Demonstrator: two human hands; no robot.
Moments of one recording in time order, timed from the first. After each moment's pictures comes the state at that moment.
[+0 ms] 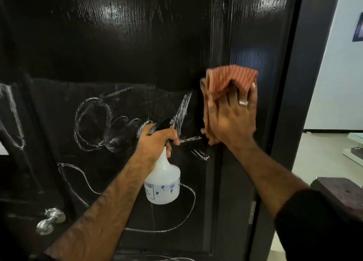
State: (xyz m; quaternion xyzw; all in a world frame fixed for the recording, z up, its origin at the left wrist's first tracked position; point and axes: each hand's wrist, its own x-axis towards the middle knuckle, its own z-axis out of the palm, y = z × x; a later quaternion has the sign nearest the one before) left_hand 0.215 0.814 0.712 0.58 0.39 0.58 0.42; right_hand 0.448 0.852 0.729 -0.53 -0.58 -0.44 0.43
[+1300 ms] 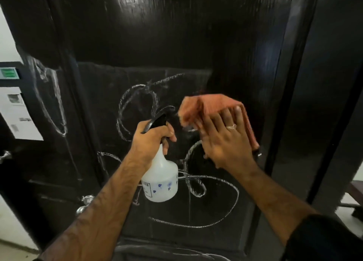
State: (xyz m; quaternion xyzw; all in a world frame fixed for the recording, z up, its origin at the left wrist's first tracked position) left_hand 0.078 0.835 0.694 0.57 0.41 0.60 0.39; right_hand 0.319 0.876 0.645 -0.42 -0.73 -0.47 0.28
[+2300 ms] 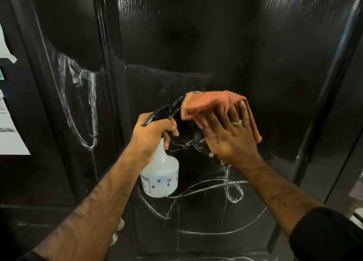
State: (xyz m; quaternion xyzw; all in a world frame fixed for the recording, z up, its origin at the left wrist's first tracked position) left_hand -0.075 0.887 0.720 0.64 0.30 0.56 0.43; right_hand 0.186 0.898 0.673 -0.42 -0.67 -0.52 0.33
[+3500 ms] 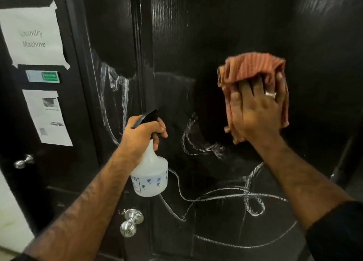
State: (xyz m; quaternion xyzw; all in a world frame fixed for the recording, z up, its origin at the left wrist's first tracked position) left_hand -0.137 0.871 0.726 0.57 0.40 0.61 0.38; right_hand 0.164 0.904 0.759 -0.48 -0.59 -0.47 0.45
